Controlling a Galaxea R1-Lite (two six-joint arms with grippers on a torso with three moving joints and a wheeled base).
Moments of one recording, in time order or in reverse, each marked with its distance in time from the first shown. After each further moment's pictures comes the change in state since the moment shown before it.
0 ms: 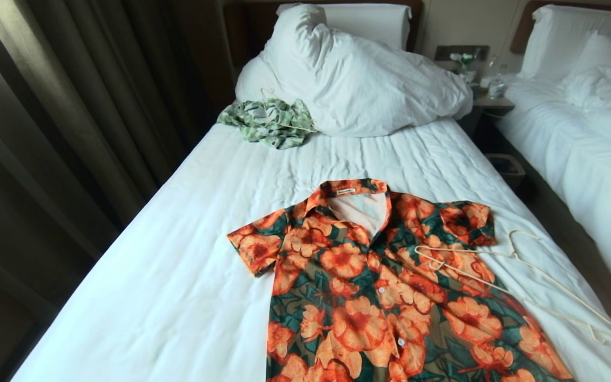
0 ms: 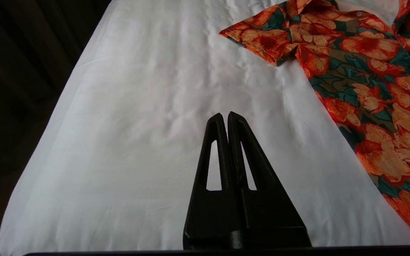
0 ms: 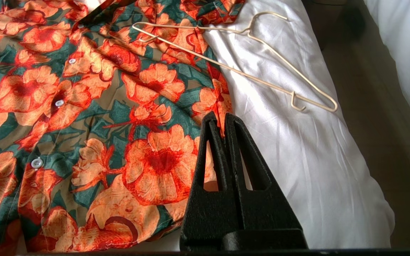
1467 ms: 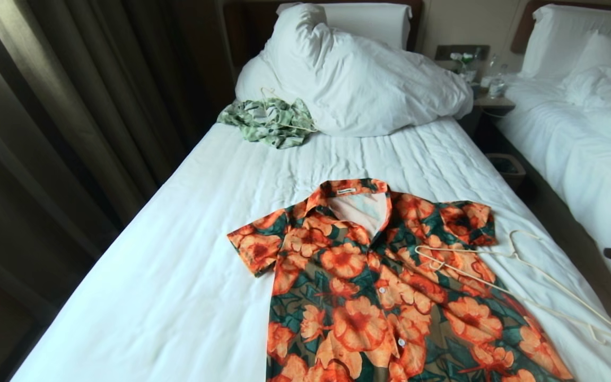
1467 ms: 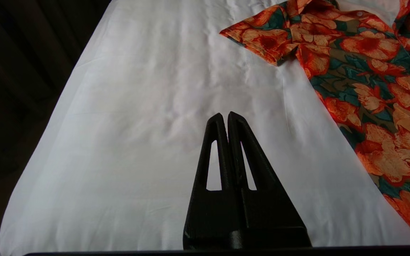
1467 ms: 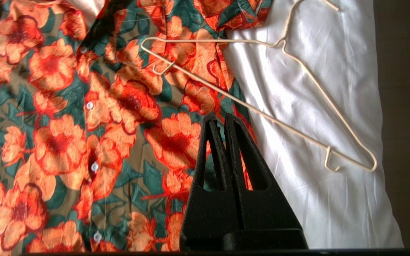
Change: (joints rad) left arm 0.000 0.000 0.000 0.000 0.000 0.000; right arm -0.018 1.150 -0.790 0.064 0.078 0.104
